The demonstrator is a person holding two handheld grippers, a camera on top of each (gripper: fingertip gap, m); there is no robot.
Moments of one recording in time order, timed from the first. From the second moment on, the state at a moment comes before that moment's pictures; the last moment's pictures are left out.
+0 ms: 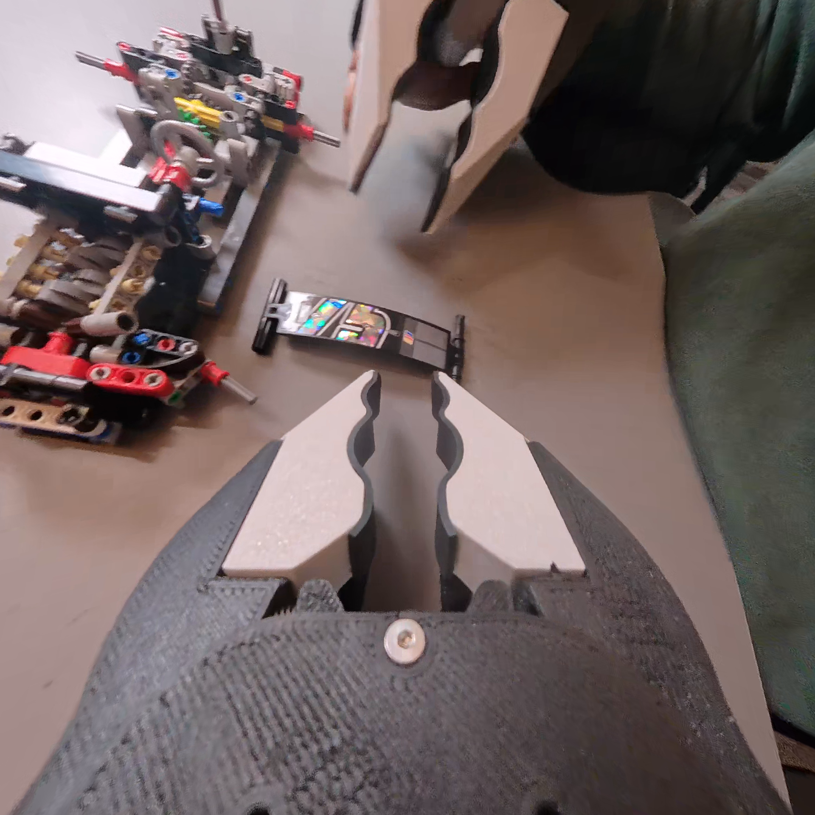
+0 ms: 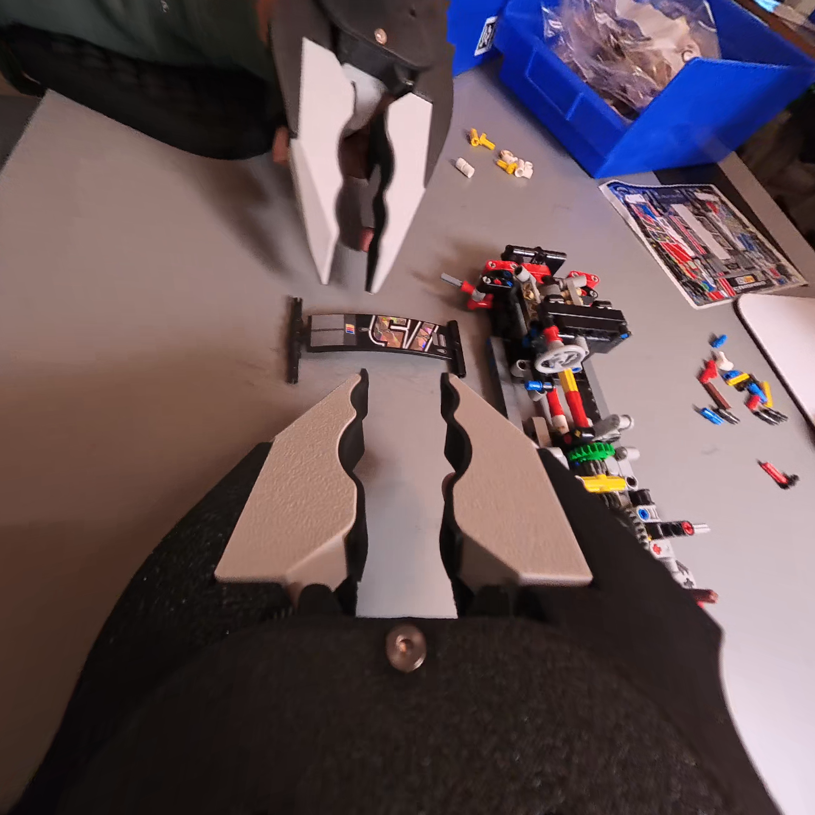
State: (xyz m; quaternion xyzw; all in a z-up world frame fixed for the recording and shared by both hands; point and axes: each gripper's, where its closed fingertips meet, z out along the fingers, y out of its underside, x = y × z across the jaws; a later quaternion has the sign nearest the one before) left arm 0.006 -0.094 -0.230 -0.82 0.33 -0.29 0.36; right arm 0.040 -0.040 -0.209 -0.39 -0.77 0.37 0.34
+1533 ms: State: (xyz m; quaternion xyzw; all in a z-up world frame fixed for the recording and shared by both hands) left arm 0.024 -0.089 -0.241 -0.82 0.37 -0.22 0.37; right arm 0.028 -0.010 -0.185 -0.44 -0.70 0.38 0.42
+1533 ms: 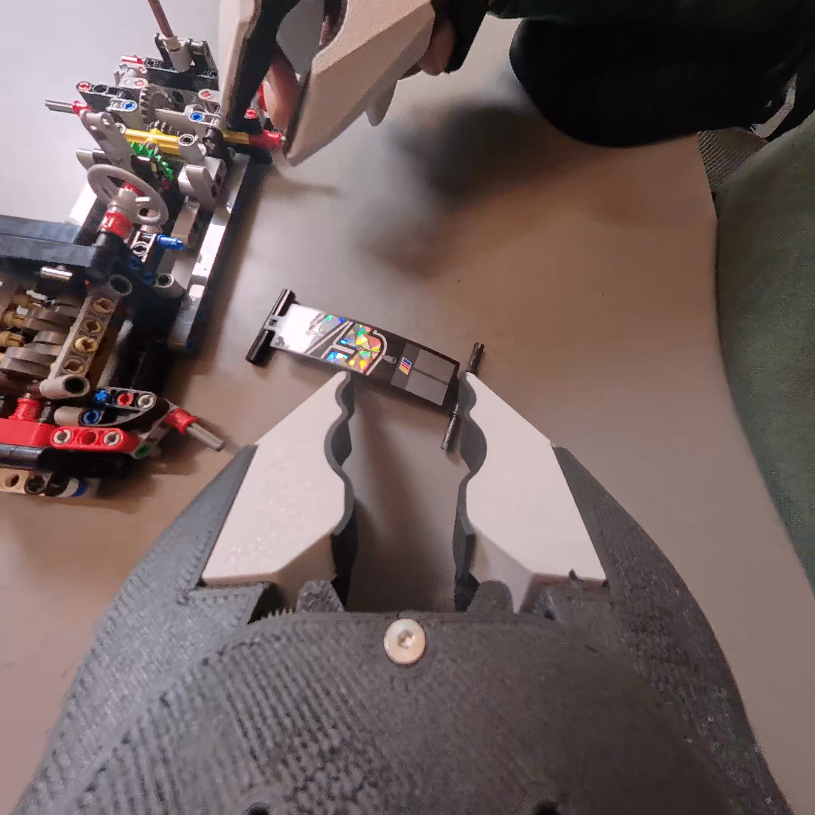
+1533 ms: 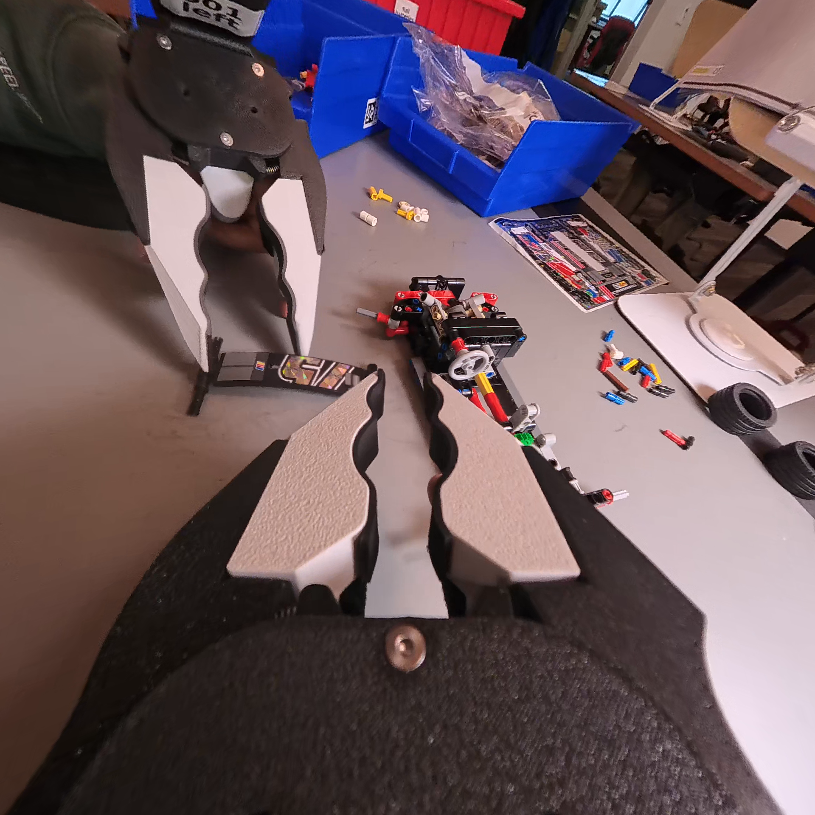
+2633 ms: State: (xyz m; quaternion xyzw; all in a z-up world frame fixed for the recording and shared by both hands) left arm 0.032 -0.097 -0.243 -0.80 0.41 -0.21 0.38; right arm 0.029 -0.024 -0.192 -0.42 -0.71 0.40 0.40
